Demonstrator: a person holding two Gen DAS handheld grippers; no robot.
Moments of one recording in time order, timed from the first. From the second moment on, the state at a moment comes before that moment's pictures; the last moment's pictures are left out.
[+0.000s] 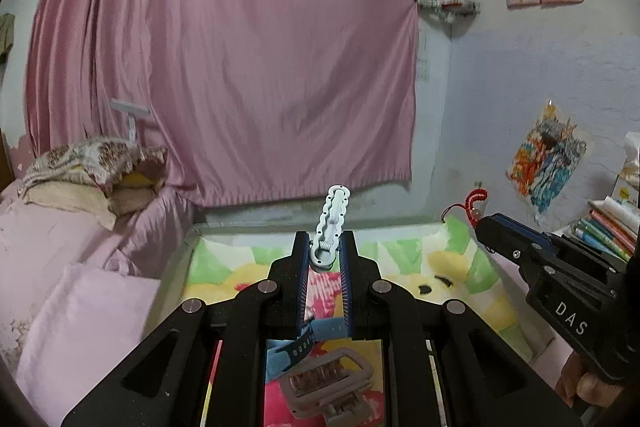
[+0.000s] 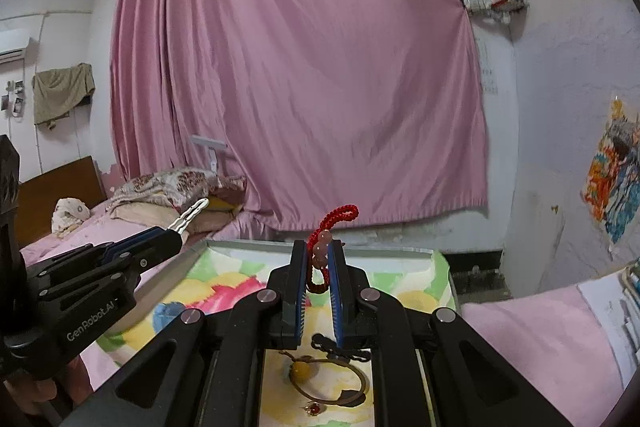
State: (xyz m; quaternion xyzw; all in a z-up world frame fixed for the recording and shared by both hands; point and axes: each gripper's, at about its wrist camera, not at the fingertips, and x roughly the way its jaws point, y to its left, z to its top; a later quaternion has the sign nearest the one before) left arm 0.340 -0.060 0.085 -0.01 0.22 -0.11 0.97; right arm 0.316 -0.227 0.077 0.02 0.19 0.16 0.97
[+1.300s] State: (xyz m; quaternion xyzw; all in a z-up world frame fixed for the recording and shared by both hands) left arm 0.399 -0.087 0.019 -0.03 0.42 -0.16 0.89; right arm 0.372 -0.245 0.021 0.07 0.41 0.15 0.90
